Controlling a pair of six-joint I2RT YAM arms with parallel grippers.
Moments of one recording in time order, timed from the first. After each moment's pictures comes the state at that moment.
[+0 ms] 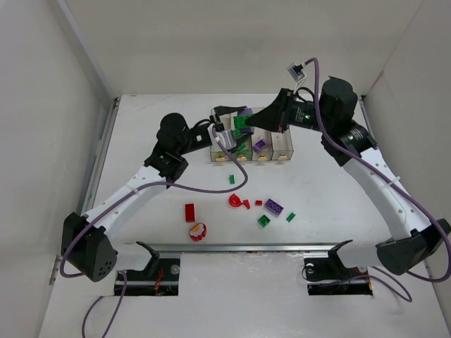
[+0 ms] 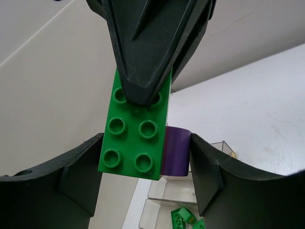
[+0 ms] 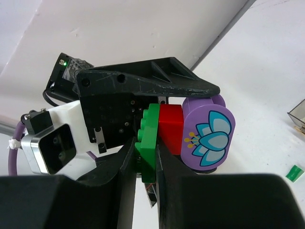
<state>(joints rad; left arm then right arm) -0.59 1.29 1.08 0.41 0.71 0.58 0.47 1.33 1.50 -0.22 -0.72 0.71</state>
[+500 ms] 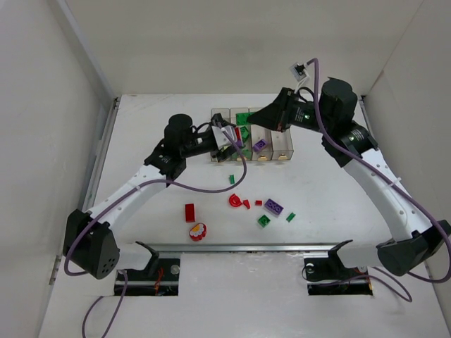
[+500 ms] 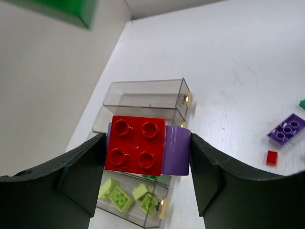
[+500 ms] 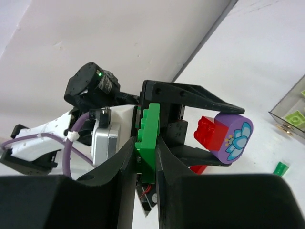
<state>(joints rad) -0.54 1.31 1.05 0.12 0.65 0.53 0.47 1.32 1.51 -0.25 -0.63 0.71</state>
